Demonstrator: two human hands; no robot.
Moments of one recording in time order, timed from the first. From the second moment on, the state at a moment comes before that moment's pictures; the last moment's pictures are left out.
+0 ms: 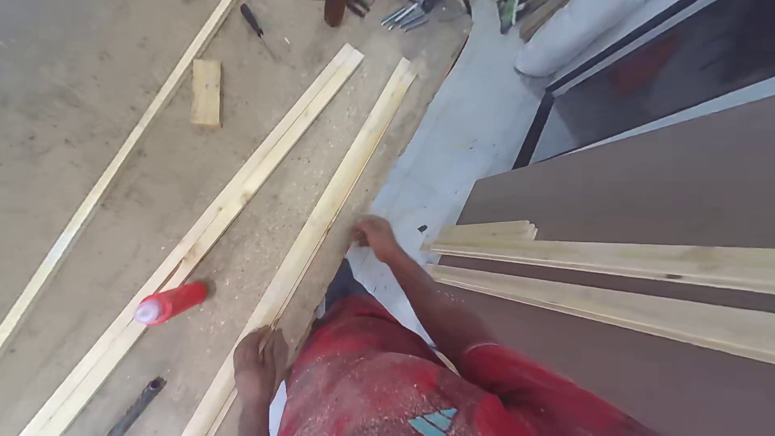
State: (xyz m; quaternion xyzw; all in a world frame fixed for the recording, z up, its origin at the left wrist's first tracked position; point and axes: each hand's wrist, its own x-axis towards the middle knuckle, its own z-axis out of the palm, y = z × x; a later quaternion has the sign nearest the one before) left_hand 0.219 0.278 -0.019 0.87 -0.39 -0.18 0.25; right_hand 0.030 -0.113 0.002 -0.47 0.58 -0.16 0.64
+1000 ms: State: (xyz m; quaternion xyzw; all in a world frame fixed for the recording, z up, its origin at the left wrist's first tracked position) left_hand 0.180 -0.058 0.007 0.96 0.00 -0.22 0.17; right_hand 0.186 -0.583 -0.020 -0.95 0.20 0.12 0.23
